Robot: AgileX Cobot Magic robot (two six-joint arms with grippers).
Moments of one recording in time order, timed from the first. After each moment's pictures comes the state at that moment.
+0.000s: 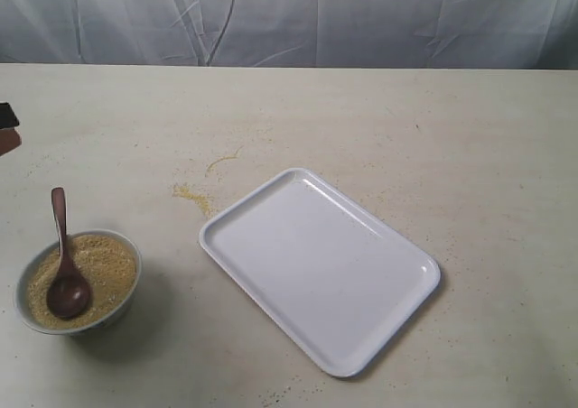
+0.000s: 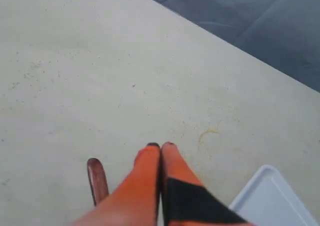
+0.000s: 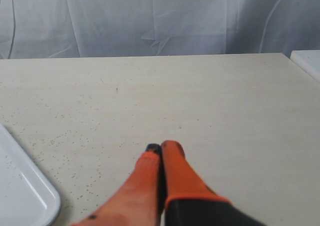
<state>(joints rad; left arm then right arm) 0.12 1.12 -0.45 -1.73 0.34 1.33 -0.03 0.01 0.00 0.03 0.32 -0.07</state>
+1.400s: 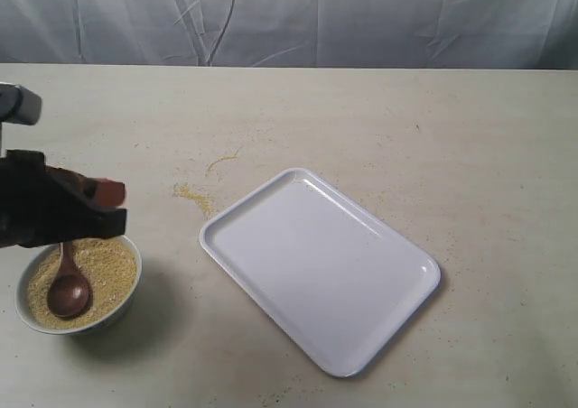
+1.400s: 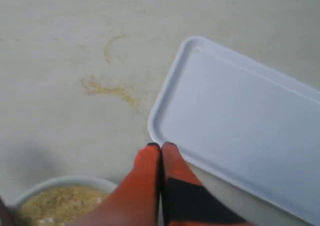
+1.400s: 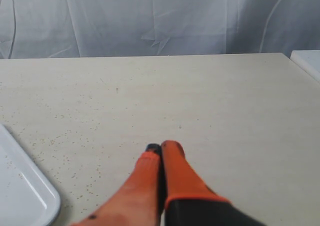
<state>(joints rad) -0.40 1.05 -0.44 -1.05 0.19 0.87 -0.03 0.01 0.00 0.03 0.32 -0.07</state>
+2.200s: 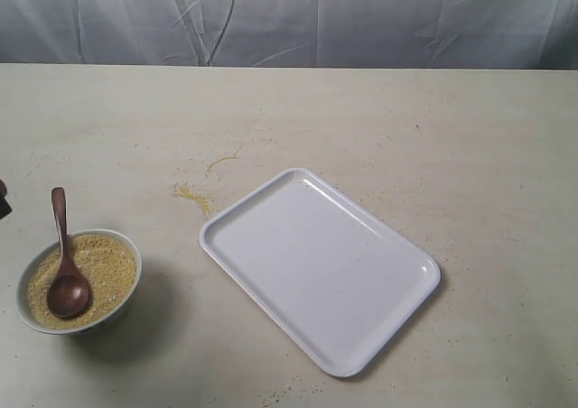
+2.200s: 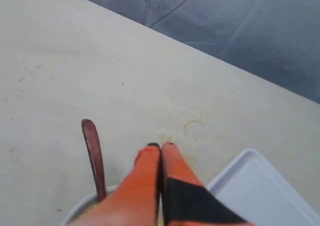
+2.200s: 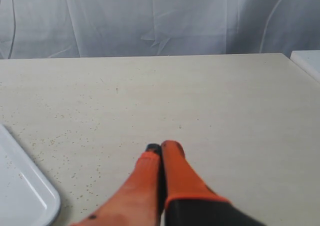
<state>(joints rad) -0.40 0.67 -0.17 -1.26 -0.20 0.68 -0.03 0.01 0.00 0.03 0.32 -0.07</state>
